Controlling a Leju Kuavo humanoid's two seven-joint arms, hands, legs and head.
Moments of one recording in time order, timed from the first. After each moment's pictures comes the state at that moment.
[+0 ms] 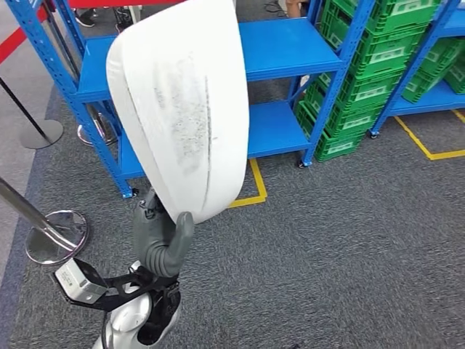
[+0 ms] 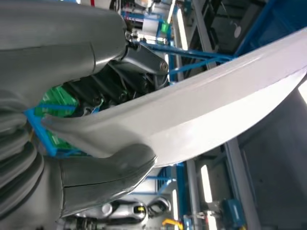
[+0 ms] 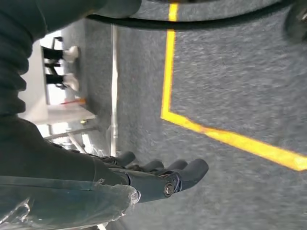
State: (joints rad) left arm -0.09 -0.21 -0.64 -1.69 0.10 -0.05 -0.70; right arm -0.10 0.19 -0.92 -0.20 1.48 -0.25 0.22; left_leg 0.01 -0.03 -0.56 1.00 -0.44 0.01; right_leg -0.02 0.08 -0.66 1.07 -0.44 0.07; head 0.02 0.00
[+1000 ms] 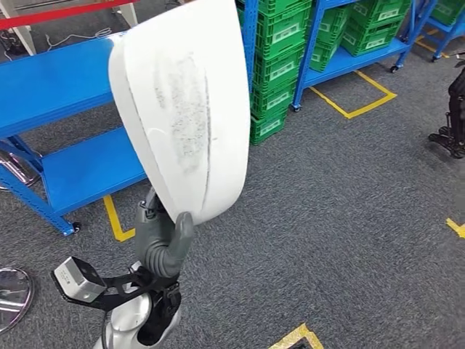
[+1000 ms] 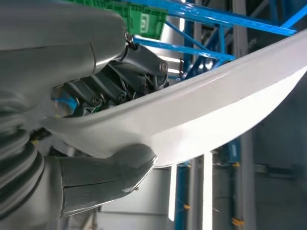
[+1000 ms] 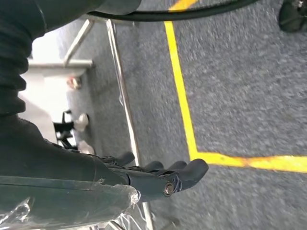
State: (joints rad) left arm -0.09 -0.21 -0.64 -1.69 0.13 -0.06 -0.70; right arm -0.10 0.19 -0.94 -0.20 1.45 -0.30 0.23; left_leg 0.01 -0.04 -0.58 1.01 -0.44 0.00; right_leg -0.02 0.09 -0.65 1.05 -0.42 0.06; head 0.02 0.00
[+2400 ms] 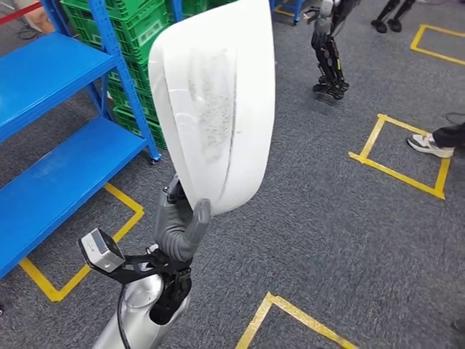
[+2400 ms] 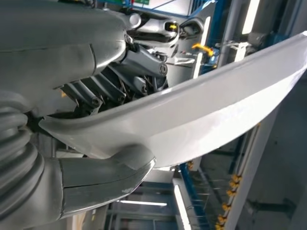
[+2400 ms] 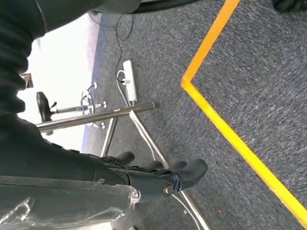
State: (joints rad) left arm -0.16 -0.24 -0.60 -1.56 0.18 -0.16 -0.70; right arm -0.10 0.17 -1.01 -0.20 1.39 -0.33 0.25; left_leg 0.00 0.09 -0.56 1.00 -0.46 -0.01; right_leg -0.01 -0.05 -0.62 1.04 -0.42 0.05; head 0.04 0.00
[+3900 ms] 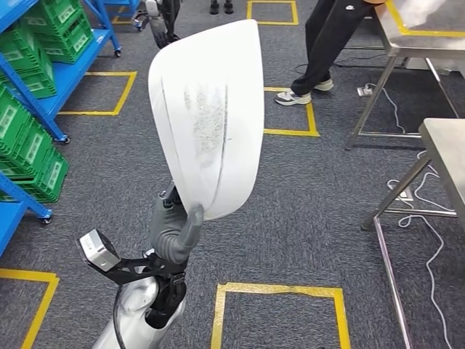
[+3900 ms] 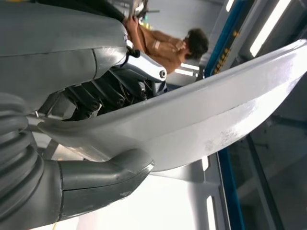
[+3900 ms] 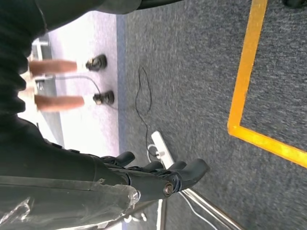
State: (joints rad) left arm -0.13 -0.23 -0.56 -1.53 0.22 -0.19 -0.69; right arm -0.10 0.16 -1.02 -0.20 1.39 -0.32 0.26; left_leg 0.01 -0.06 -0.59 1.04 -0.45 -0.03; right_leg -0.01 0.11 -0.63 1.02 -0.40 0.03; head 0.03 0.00
